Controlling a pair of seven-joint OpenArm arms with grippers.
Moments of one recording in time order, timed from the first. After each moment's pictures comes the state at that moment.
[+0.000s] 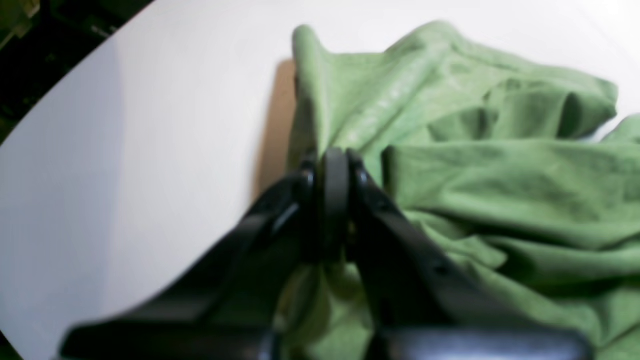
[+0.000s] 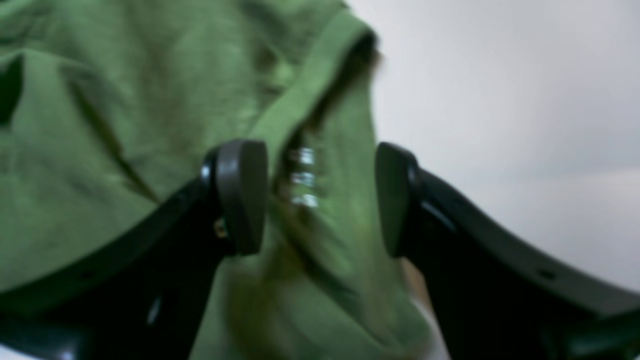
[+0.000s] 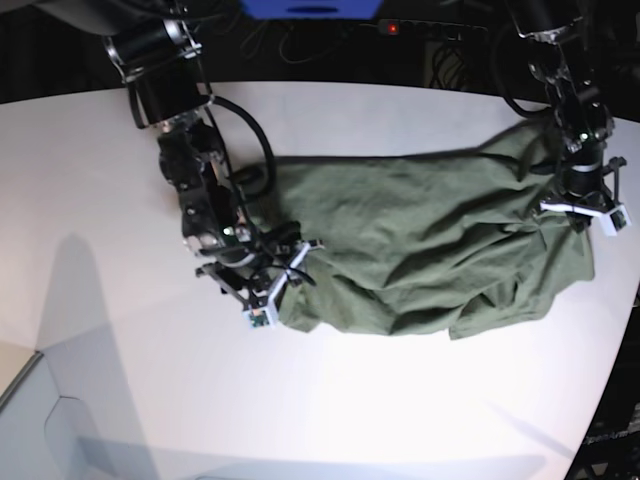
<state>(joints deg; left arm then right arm) 8.4 -9.8 -26.8 85.9 -16.8 -0.4 20.1 13.6 1.6 -16.4 75.8 9.1 0.0 -43.0</state>
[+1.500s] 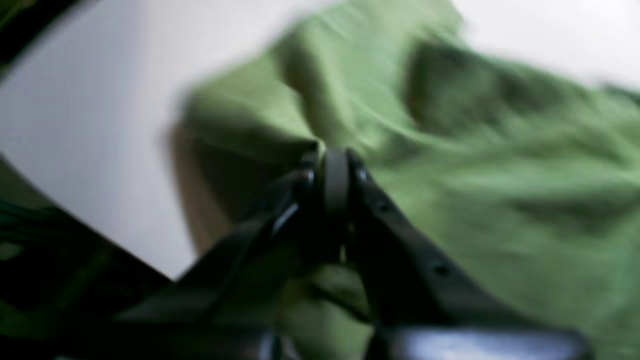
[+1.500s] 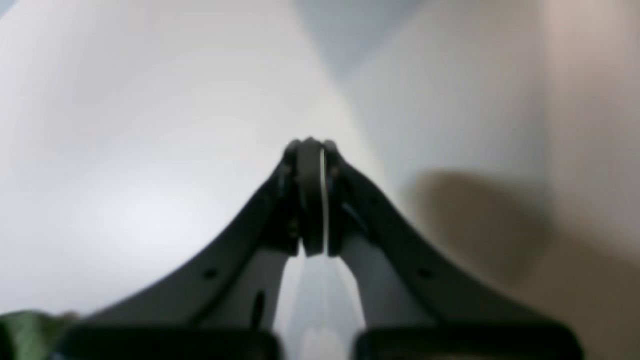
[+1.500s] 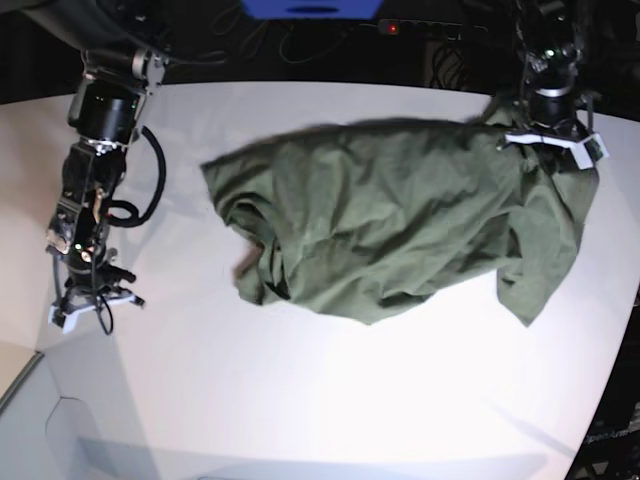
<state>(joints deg) 28.2 2.0 -24.7 106.7 -16.9 -0.1 20.1 16.4 6.3 22.4 69.8 8.1 -0.6 -30.9</state>
